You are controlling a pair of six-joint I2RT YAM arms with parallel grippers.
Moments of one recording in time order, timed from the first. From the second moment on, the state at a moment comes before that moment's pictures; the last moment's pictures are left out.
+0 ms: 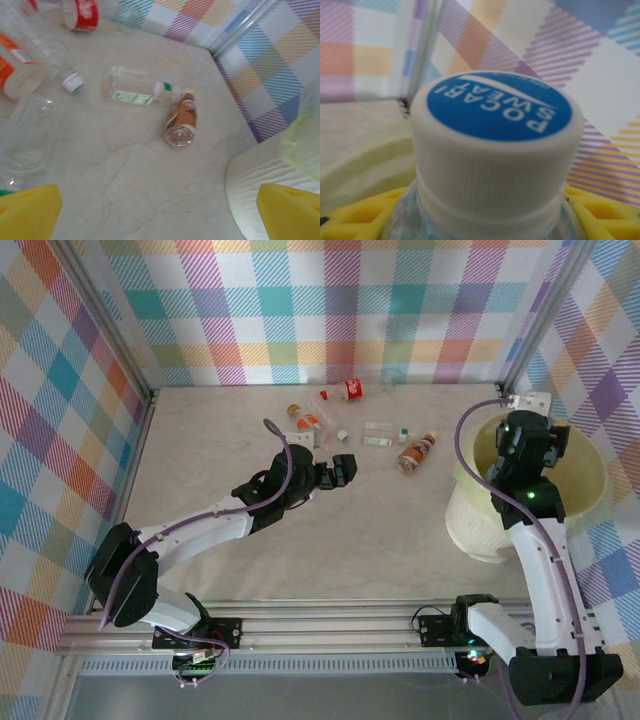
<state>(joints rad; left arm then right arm) -0.79 1.45 1.00 0.04 -0.16 -0.68 0.03 0.97 1.11 -0.45 0.73 -0.23</state>
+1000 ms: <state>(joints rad) -0.71 1.50 0.99 -0.12 -0.20 -0.79 -0.23 1.04 1.04 -0.53 0.77 -0.10</state>
